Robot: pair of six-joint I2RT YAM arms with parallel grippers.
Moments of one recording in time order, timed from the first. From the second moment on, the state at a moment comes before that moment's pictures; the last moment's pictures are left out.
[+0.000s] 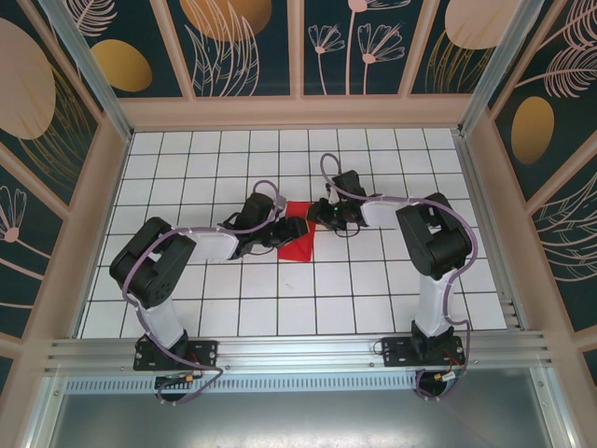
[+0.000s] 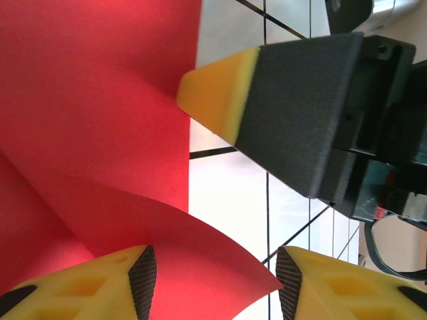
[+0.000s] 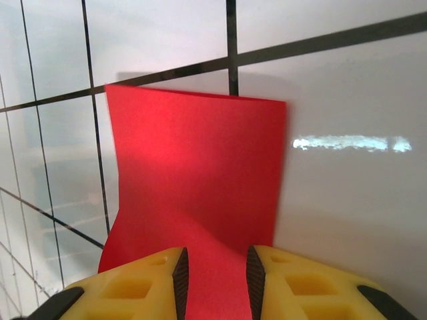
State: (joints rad) left arm -0.62 1.79 0.81 0.30 0.44 -0.97; right arm 0.48 1.95 1.07 -0.06 -0.45 0.70
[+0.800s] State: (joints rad) left arm -0.62 1.83 0.82 0.36 0.44 -0.97; right arm 0.41 1.74 0.87 -0.06 -0.58 0.68
